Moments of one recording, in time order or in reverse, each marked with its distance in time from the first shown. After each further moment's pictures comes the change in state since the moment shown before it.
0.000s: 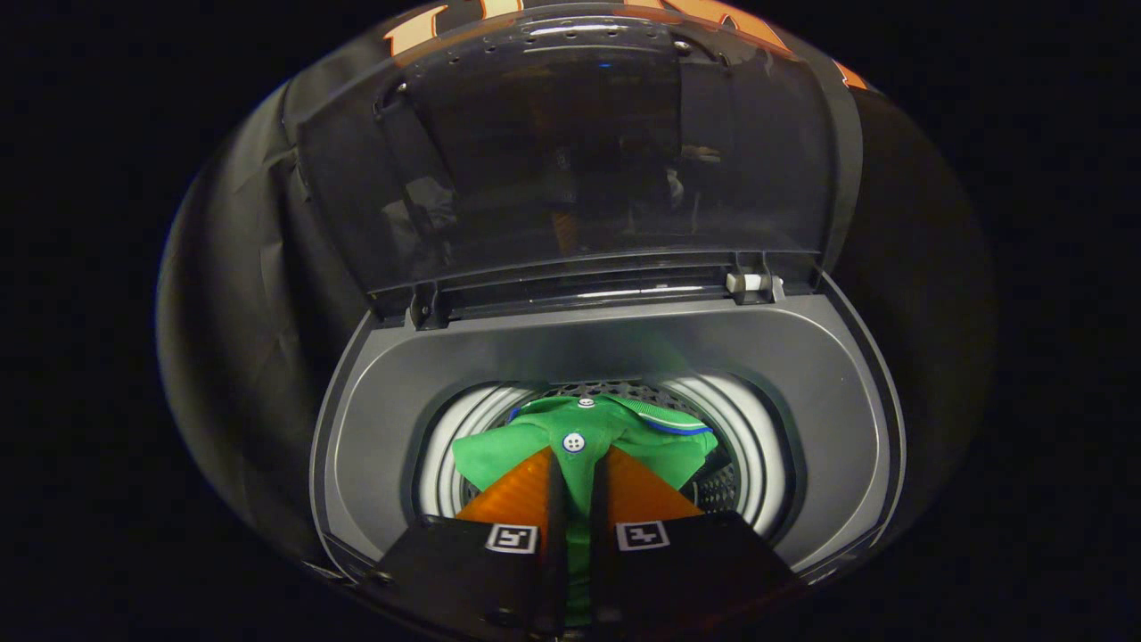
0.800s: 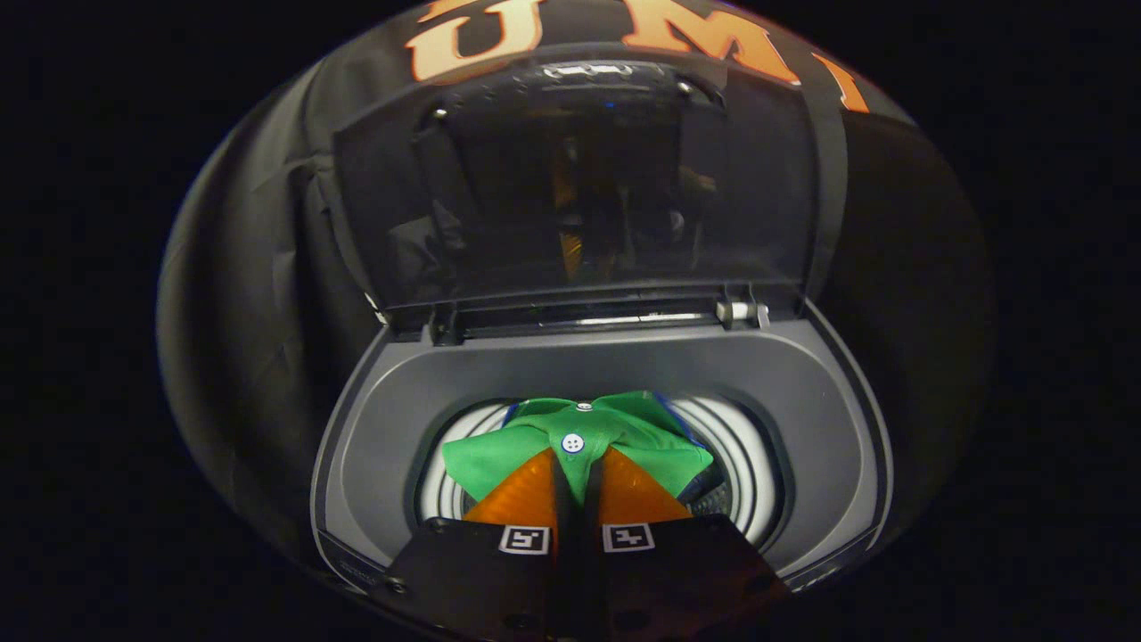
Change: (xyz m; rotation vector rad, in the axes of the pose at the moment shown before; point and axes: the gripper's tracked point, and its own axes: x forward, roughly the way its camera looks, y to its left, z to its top) arm 0.000 -0.002 -0.002 0.000 -0.105 -0.002
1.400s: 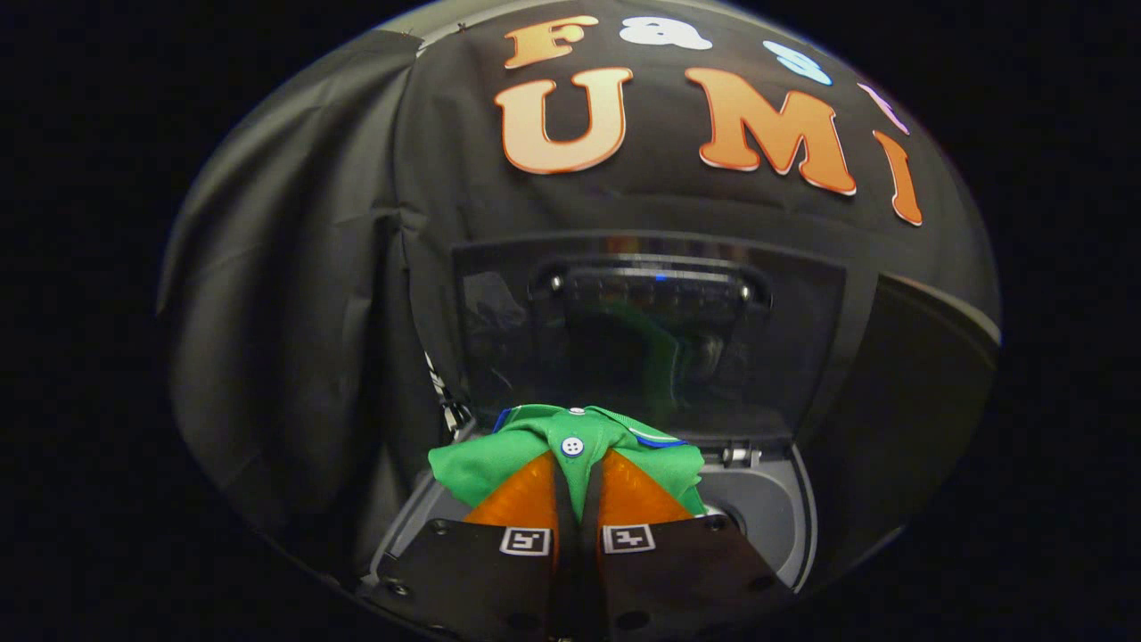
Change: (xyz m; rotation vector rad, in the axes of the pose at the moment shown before) arm -0.080 0.048 0.086 -0.217 -0.285 0.112
